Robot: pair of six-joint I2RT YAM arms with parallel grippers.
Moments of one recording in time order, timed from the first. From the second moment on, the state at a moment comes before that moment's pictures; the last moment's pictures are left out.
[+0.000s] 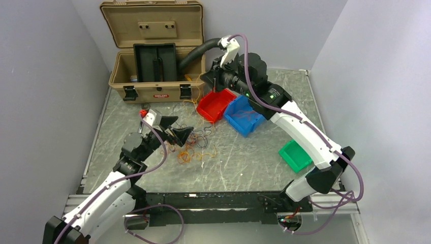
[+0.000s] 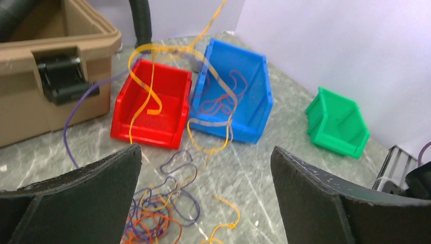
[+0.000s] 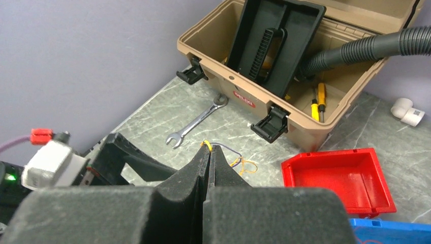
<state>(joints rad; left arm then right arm) -0.46 0.67 0.33 0.45 0.26 -0.31 0.76 1.51 1.74 -0.36 -0.11 0.23</state>
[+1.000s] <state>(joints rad) -0.46 0.72 0.86 -0.39 0.13 -0.29 0.76 1.47 1.75 -0.44 -0.10 0.23</state>
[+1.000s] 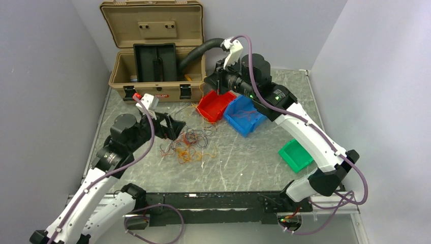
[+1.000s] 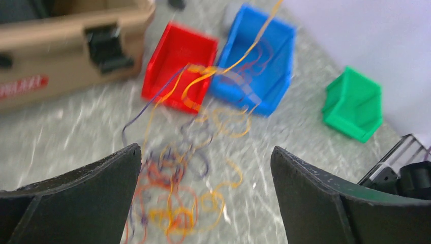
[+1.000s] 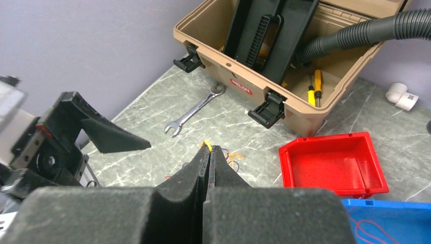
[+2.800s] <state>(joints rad) -0.30 1.12 1.07 0.06 0.58 -0.48 0.75 1.50 1.11 0.18 -0.47 0.25</state>
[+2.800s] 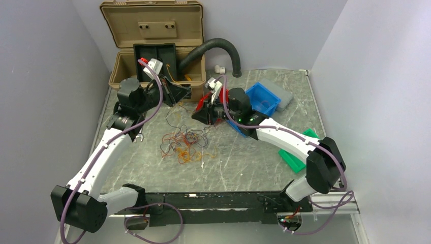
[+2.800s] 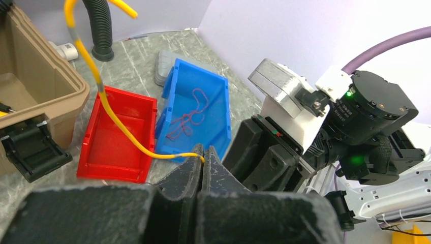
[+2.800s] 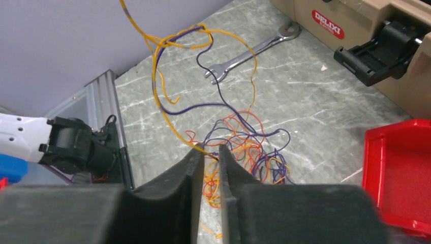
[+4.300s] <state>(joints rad) -0.07 0.64 1.30 -0.48 -0.78 -0.17 0.43 1.05 0.94 -0.31 0.07 0.48</state>
